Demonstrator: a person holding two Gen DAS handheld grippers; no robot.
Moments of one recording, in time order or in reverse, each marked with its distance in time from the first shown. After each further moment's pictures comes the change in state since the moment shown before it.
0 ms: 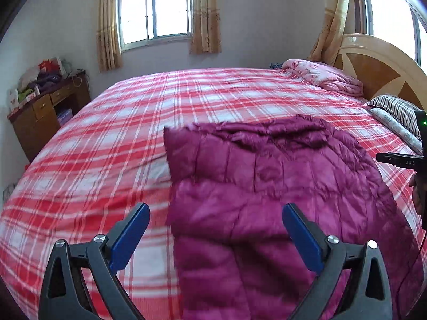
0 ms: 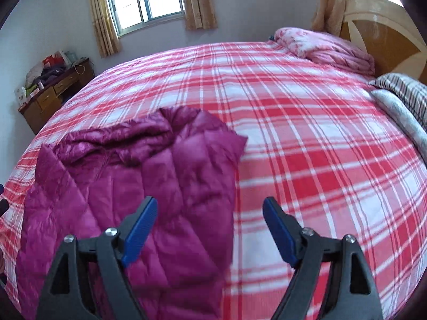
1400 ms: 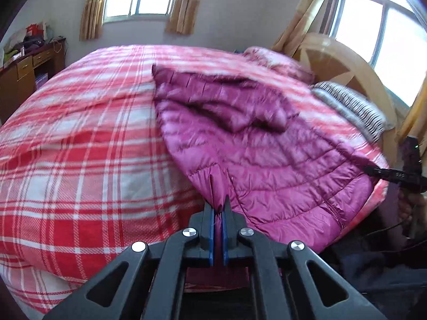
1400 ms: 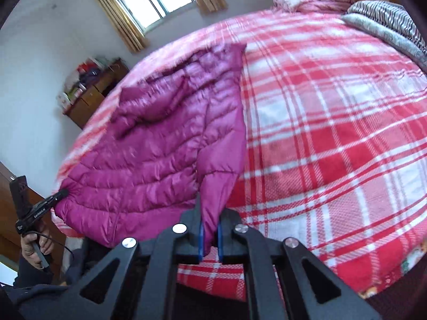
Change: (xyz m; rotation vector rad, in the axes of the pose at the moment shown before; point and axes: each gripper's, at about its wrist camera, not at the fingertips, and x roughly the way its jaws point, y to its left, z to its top) left arm -0.183 -0.001 -0.159 -0.053 0.042 -0.264; right arm -0.194 -0.013 -0.203 0.140 -0.001 0.279
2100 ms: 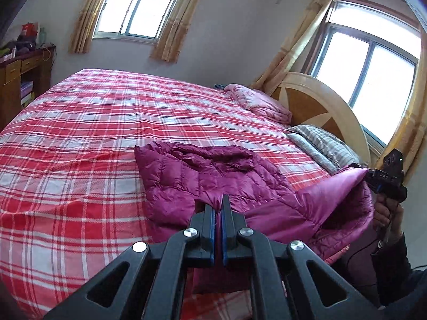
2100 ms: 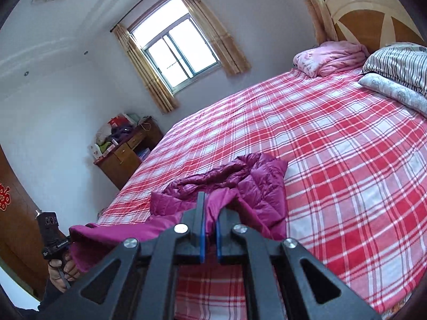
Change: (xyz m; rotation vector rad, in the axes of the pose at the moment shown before) left arm -0.005 0.033 0.108 -0.066 -0.131 -0.125; right arm -0.023 0.034 0.134 0.005 -0.271 0.089
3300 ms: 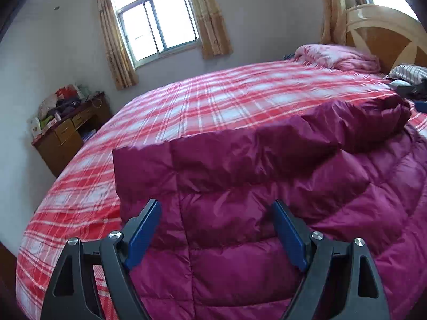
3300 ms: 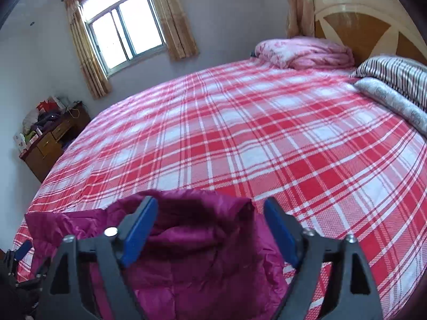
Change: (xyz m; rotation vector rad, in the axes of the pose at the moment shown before) left arm 0.247 -0.014 0.022 0.256 0.060 0.615; right arm 0.214 -0.024 0.042 -0.098 -0.002 -0.349
